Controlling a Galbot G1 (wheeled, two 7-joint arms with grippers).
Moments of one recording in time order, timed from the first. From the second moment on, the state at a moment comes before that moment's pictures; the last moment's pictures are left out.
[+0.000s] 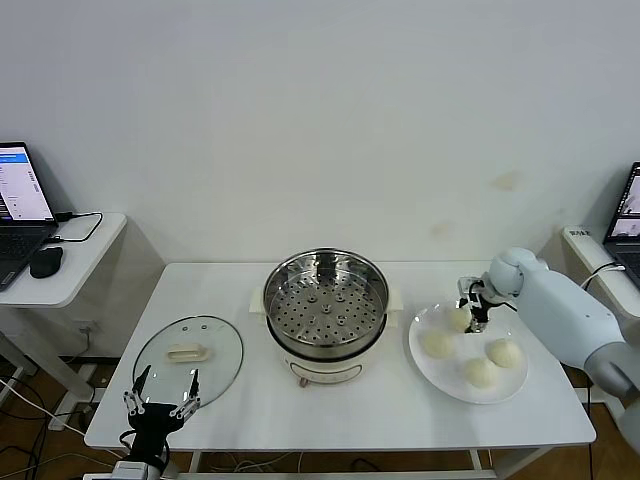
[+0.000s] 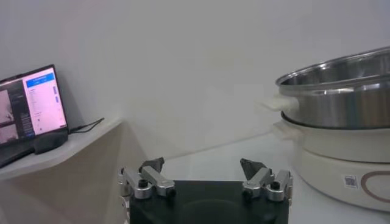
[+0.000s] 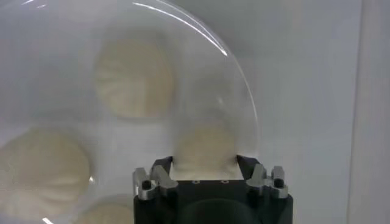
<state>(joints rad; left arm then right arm) 1.73 -1.27 -0.62 -2.06 -0.02 -0.01 -0.15 -0.06 0.92 -0.61 0.78 -0.36 -0.06 -1.02</state>
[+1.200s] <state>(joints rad) 1.71 -1.22 -0.60 -2.07 -0.05 -0.02 -0.15 0.53 0.86 -1.08 1.13 0.12 -0.04 -1.01</state>
